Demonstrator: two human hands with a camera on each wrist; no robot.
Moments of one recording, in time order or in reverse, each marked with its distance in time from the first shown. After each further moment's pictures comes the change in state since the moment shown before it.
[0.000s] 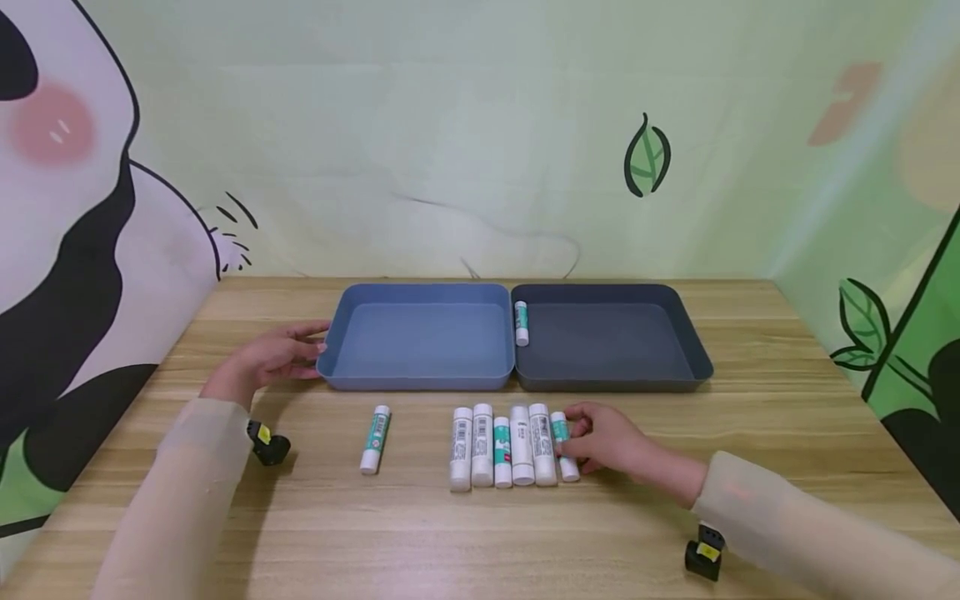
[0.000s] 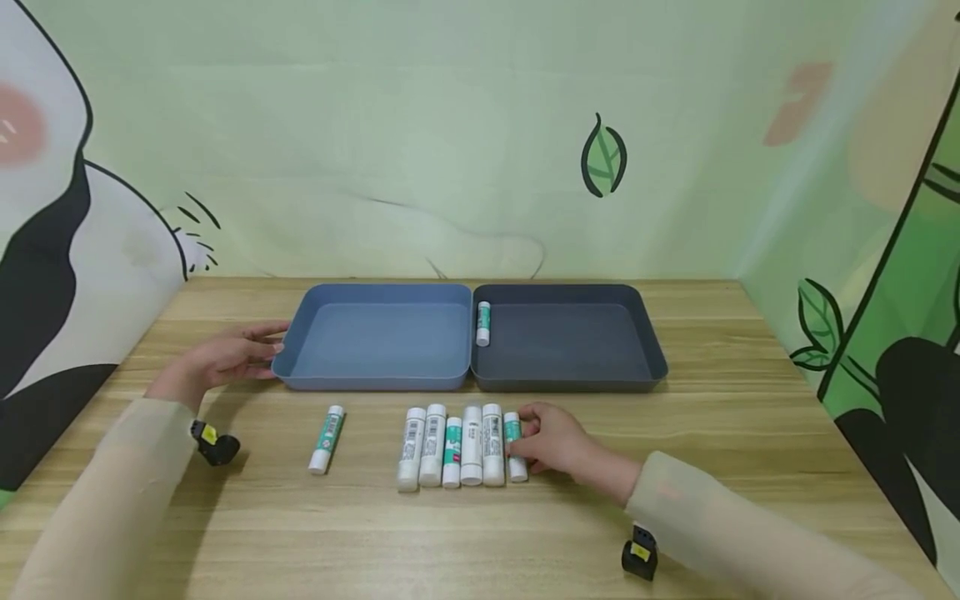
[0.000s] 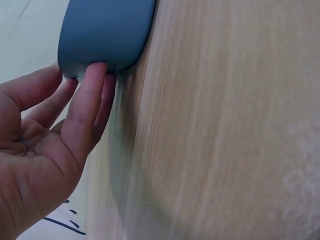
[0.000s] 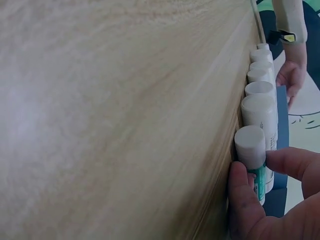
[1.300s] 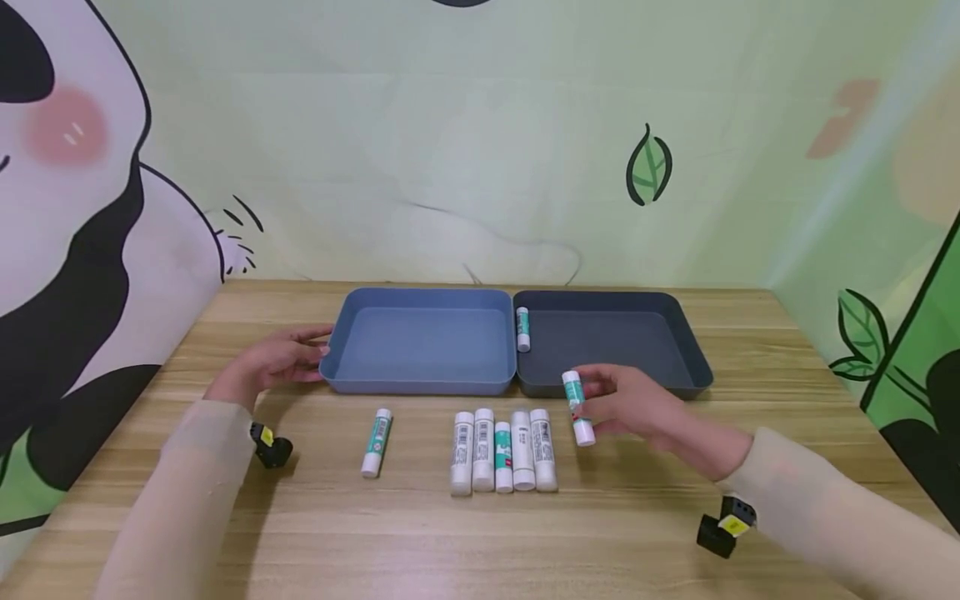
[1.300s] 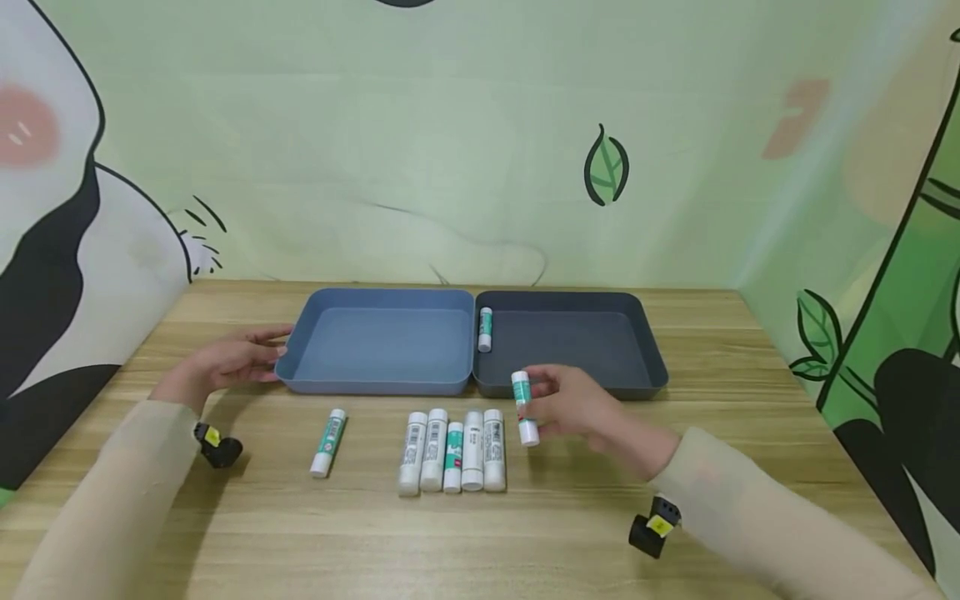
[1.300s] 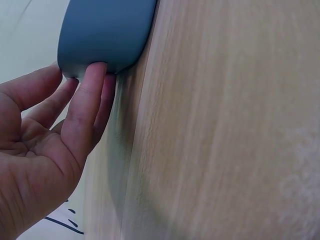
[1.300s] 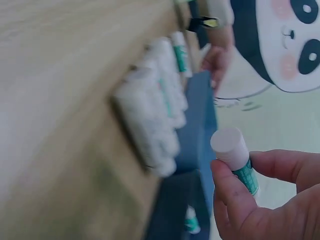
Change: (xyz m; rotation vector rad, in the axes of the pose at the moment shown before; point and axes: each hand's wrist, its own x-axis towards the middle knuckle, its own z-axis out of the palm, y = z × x) left_hand 0.000 -0.002 0.000 -0.047 -0.025 0.013; right_hand -0.012 -0.046 -0.045 0.143 -0.074 0.025
